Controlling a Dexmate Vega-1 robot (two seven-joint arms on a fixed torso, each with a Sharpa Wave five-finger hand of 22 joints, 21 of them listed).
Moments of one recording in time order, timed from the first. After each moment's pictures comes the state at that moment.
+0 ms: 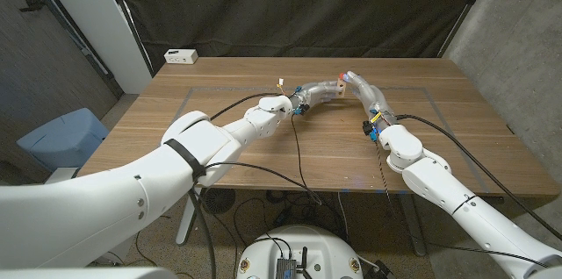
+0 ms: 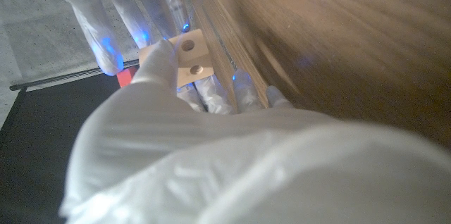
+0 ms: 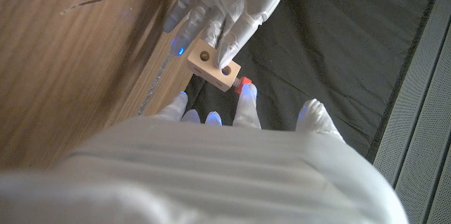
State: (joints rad) left arm 0.20 -0.09 0.68 -0.35 -0.44 -0.23 -0.36; left_hand 0.97 0.08 0.27 -0.15 0.20 0.83 -0.22 0.19 0.18 0.77 -0.22 0.21 0.34 0.40 -0.05 0.21 0.19 0.08 0.14 0.19 0.17; right arm -1.01 -0.60 -0.40 -1.75 0.42 0.06 -0.30; right_hand 0.34 0.05 0.27 -0.13 0.20 0.50 -0.09 0.18 0.18 -0.10 -0.02 0.19 0.18 -0.17 0.10 0.20 0.20 0.05 0.10 0.19 0.17
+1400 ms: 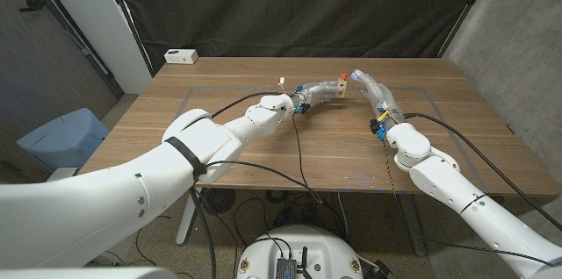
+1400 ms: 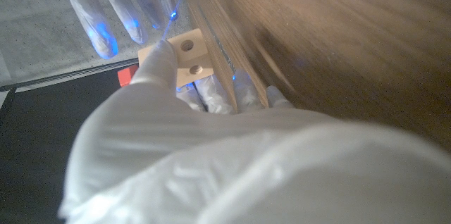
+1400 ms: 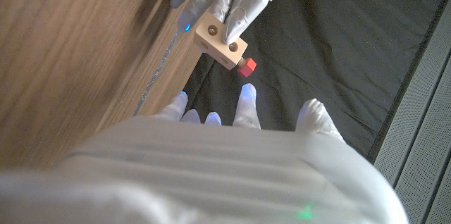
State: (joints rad) left arm 0.19 -0.10 0.69 -0.35 -0.44 -0.21 -0.34; left_hand 0.96 0.07 0.27 -0.15 0.20 0.83 -0.22 0.19 0.18 0.77 -0.22 0.21 0.34 0.40 -0.05 0.21 0.19 0.08 0.14 0.19 0.17; right arm -1.02 -0.63 -0.37 -1.75 0.43 0.05 -0.31; right_hand 0.34 0.05 0.27 -0.13 0.20 0.45 -0.08 0.17 0.18 -0.11 -0.01 0.19 0.18 -0.17 0.10 0.20 0.20 0.05 0.10 0.19 0.17
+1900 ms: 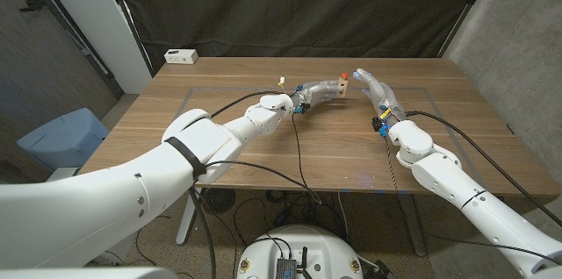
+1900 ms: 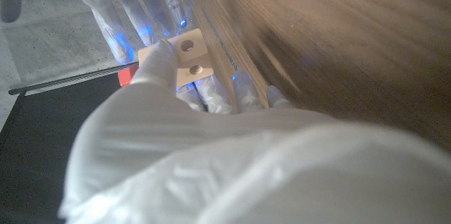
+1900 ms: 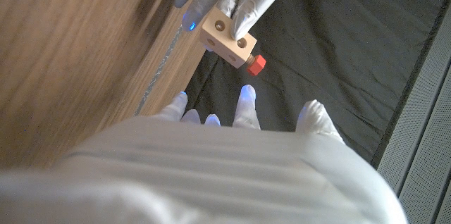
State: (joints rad) left arm 0.19 -0.09 0.69 -0.35 -0.44 -0.23 -0.36; left_hand 0.96 0.07 0.28 -0.15 0.20 0.83 -0.21 0.19 0.18 0.77 -0.22 0.21 0.34 0.40 -0.05 0.21 0.19 0.08 0.14 0.19 0.17; right arm -0.99 -0.63 -0.36 -1.71 0.45 0.05 -0.27; right_hand 0.32 0.06 0.27 -0.13 0.20 0.42 -0.09 0.17 0.18 -0.14 -0.01 0.18 0.18 -0.17 0.10 0.20 0.20 0.04 0.10 0.19 0.17
